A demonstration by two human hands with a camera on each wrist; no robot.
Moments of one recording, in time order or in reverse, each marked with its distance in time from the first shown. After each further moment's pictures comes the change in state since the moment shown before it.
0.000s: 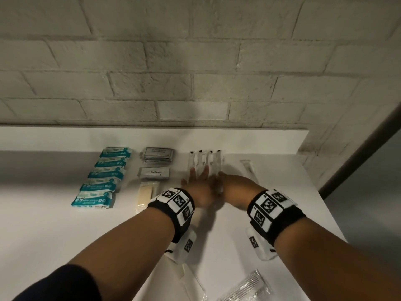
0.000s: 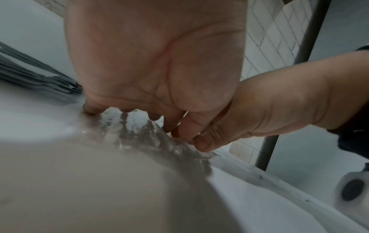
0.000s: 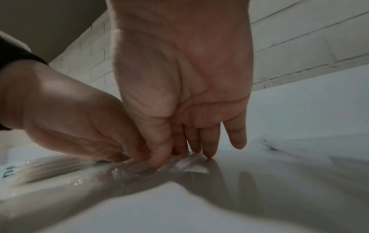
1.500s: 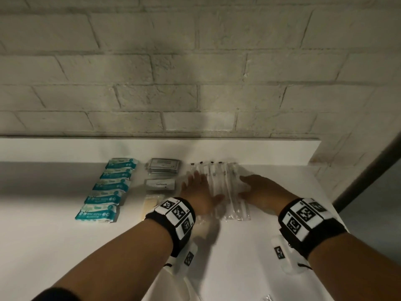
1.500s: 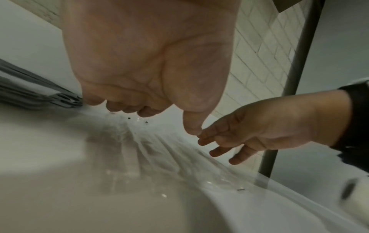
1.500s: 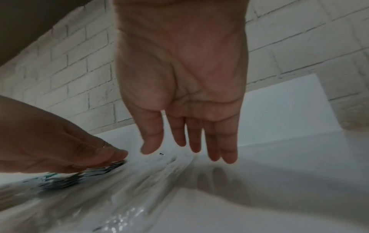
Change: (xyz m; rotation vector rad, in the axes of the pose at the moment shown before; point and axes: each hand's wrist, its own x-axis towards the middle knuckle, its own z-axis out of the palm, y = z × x) left_hand 0.014 -0.021 -0.008 -0.038 0.143 -0.100; right_hand 0.003 0.048 -0.021 0.229 0.053 0.099
